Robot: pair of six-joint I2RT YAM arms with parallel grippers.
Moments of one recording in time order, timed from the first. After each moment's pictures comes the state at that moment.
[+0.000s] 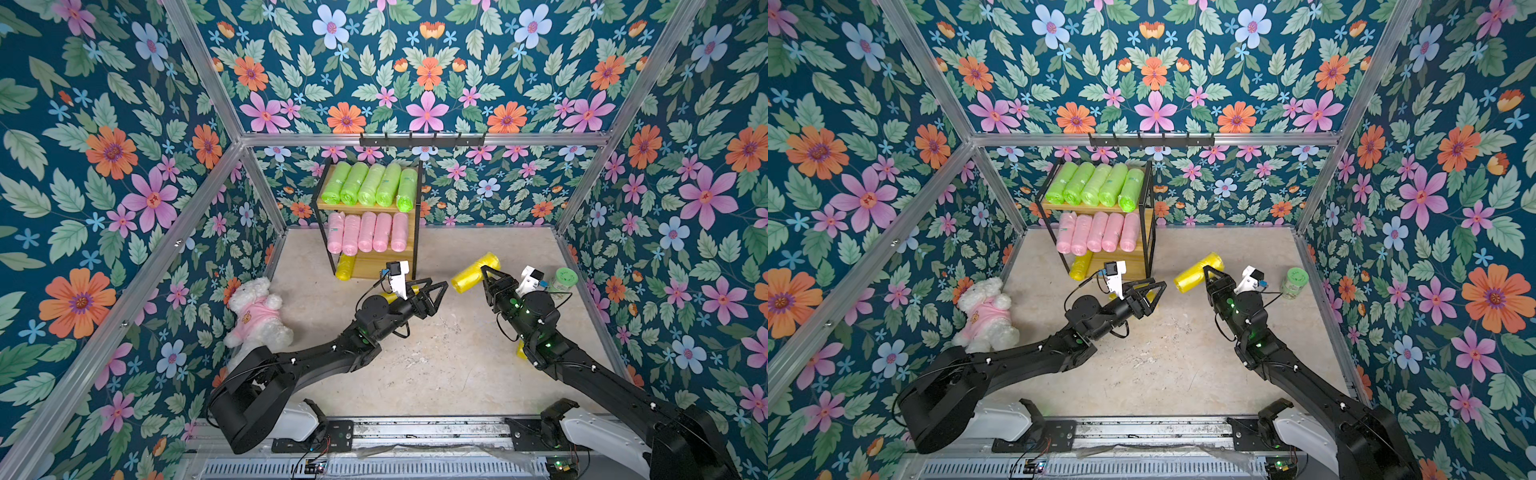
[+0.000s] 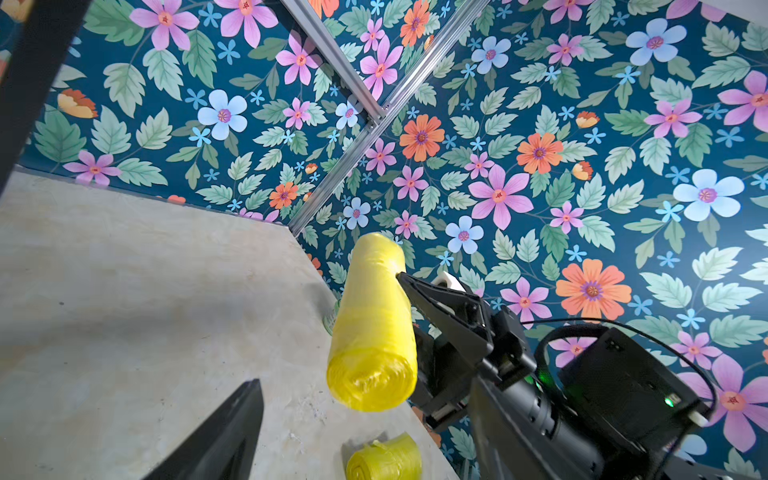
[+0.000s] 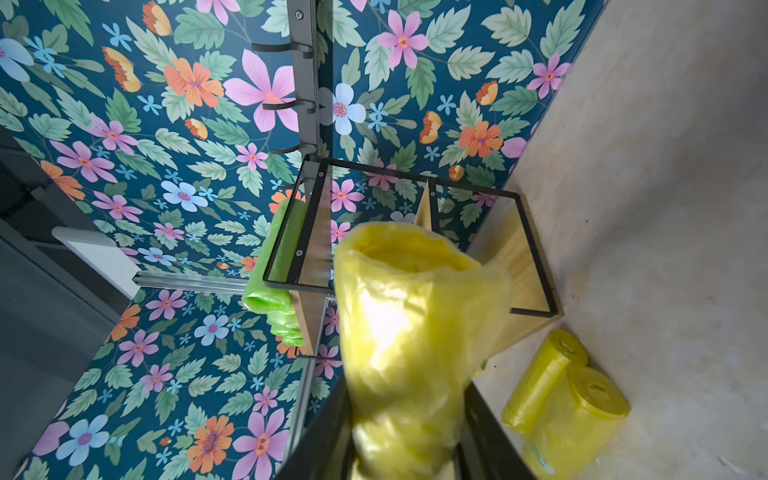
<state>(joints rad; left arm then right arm) -0.84 1.39 0.63 0.91 0.10 -0.76 0.54 1.02 0.50 0.50 0.08 1.41</state>
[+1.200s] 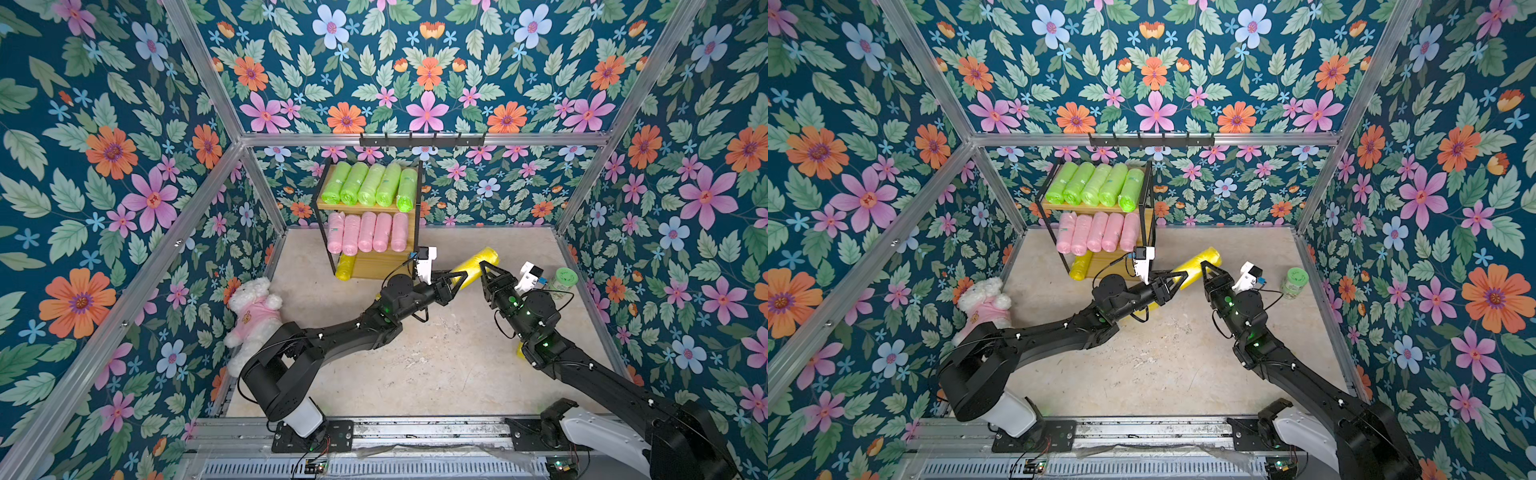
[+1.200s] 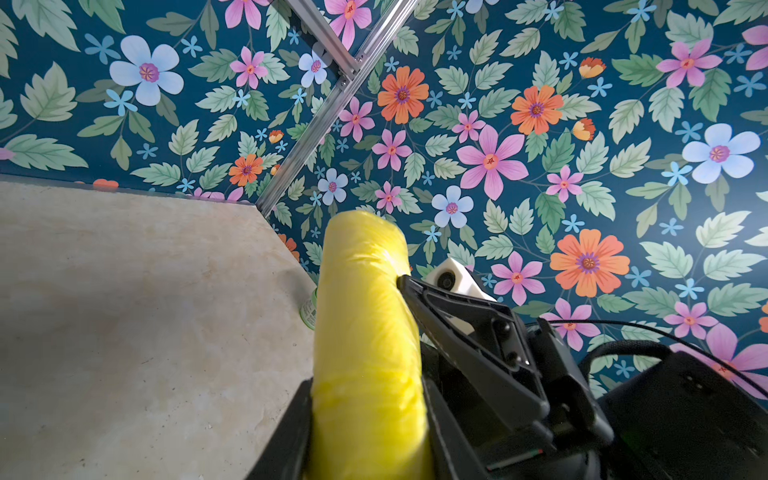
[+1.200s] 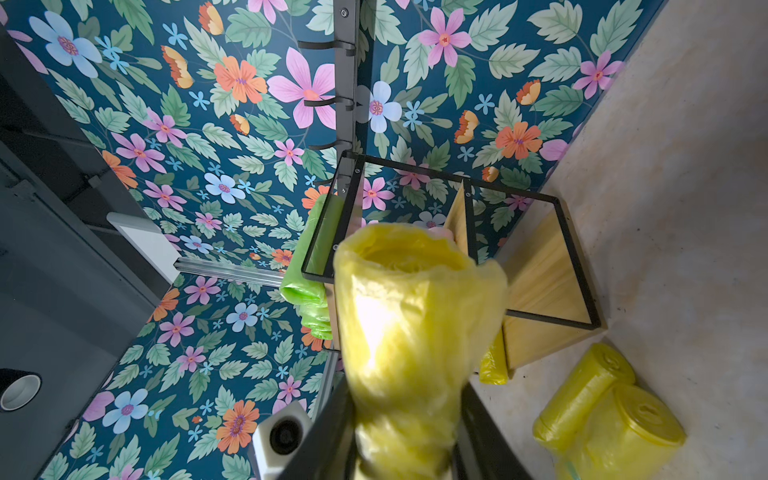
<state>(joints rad) -0.85 1.59 0.89 0.80 0.24 -0.73 0.56 1.04 0.51 0.59 0.10 1.38</state>
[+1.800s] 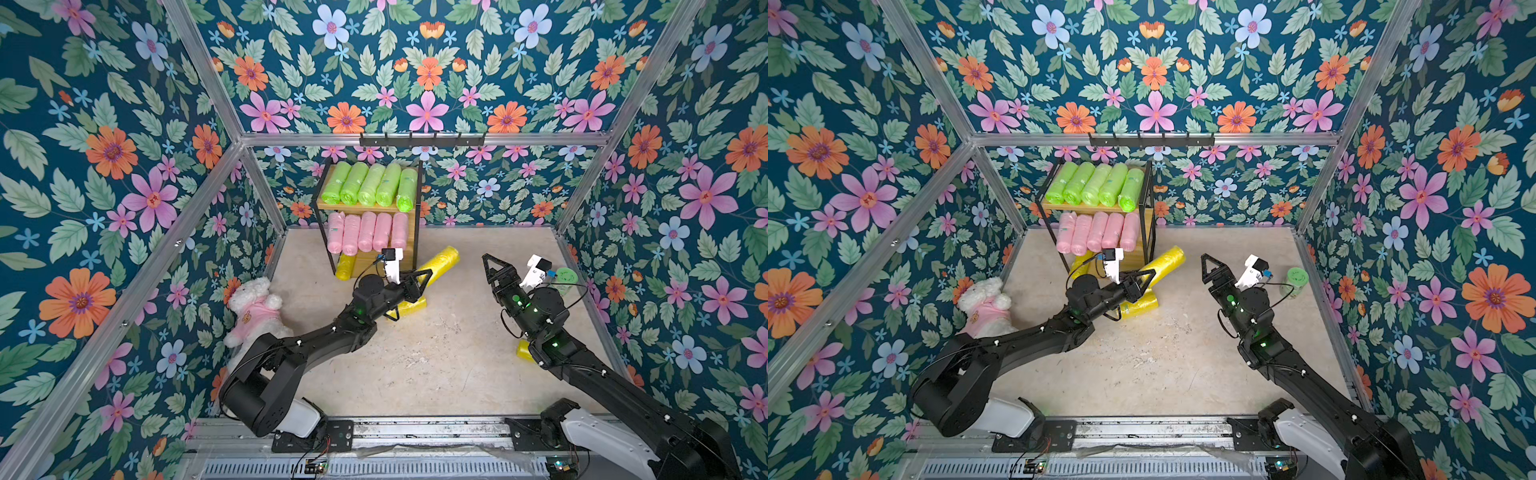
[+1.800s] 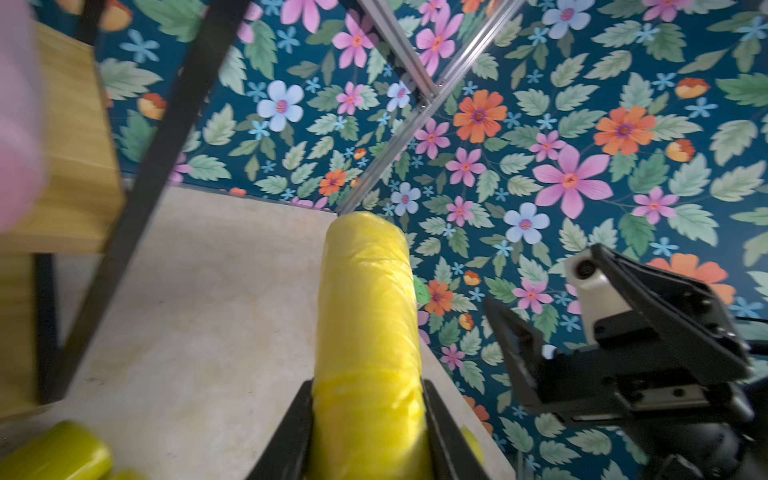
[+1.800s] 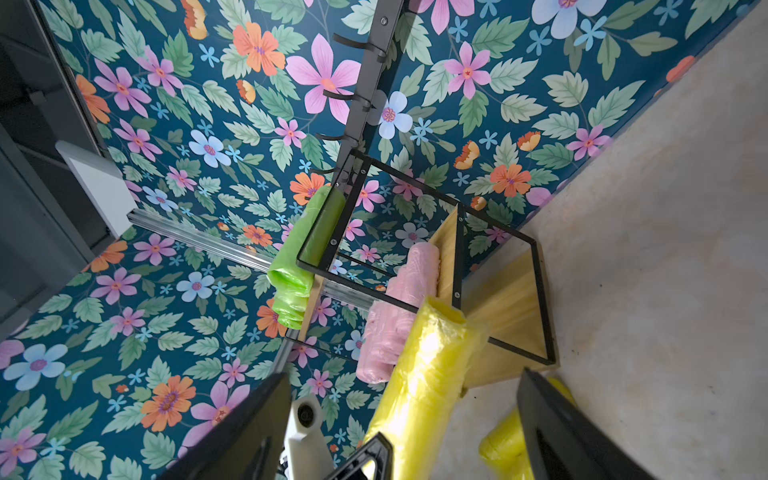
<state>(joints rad) -0.64 1.44 0.68 0.75 0.25 -0.68 0.54 0.96 0.58 0.42 0.10 1.11</state>
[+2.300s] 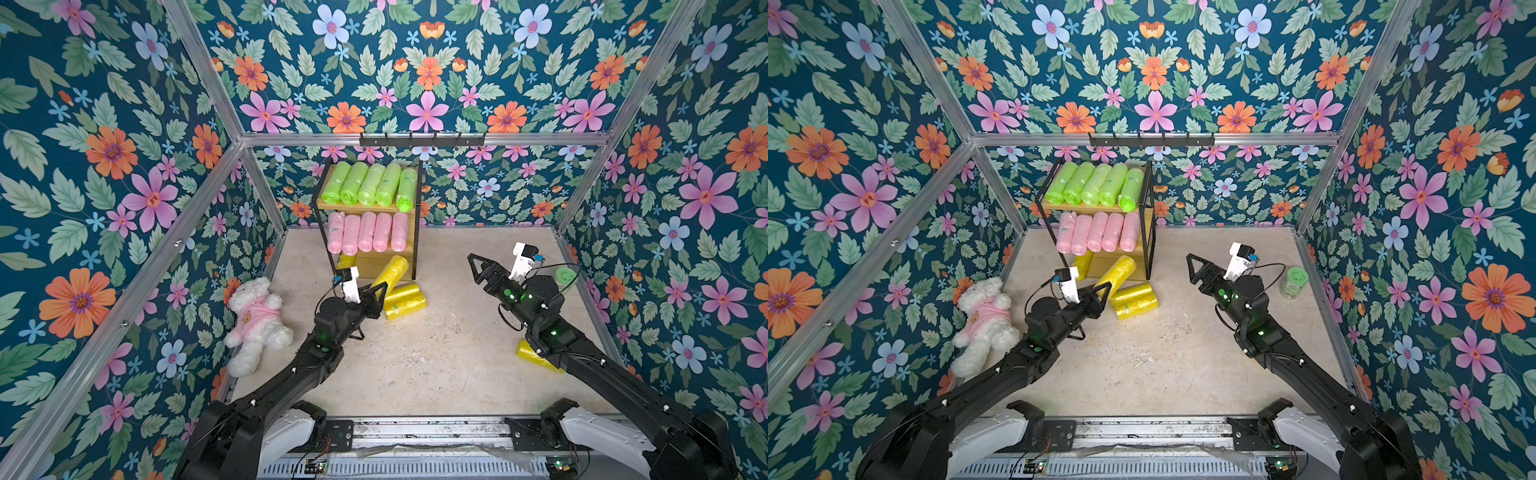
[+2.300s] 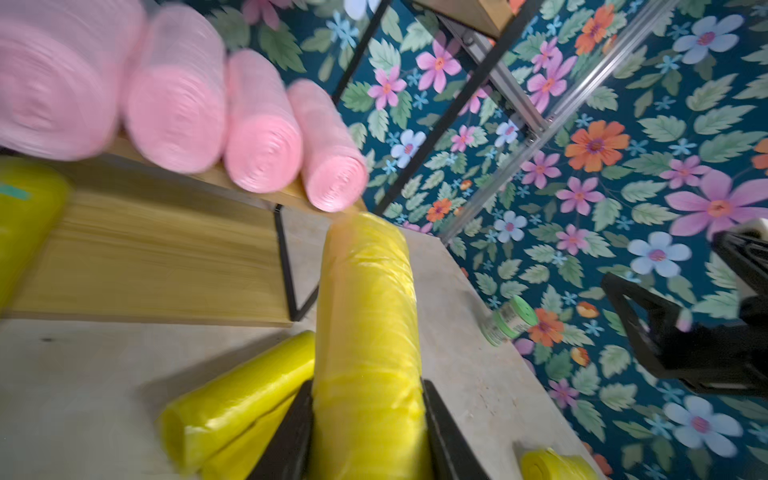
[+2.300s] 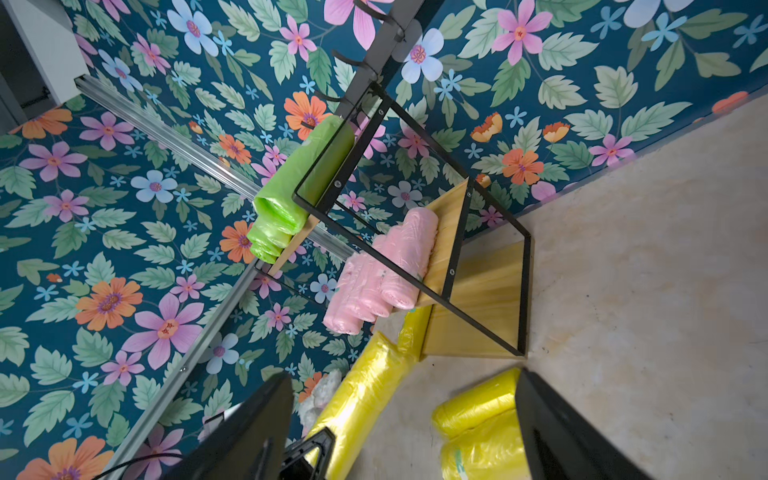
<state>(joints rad) -0.43 1.02 0.38 0.55 0.10 -0.56 0.54 1.04 0.69 0.32 -0.05 0.88</state>
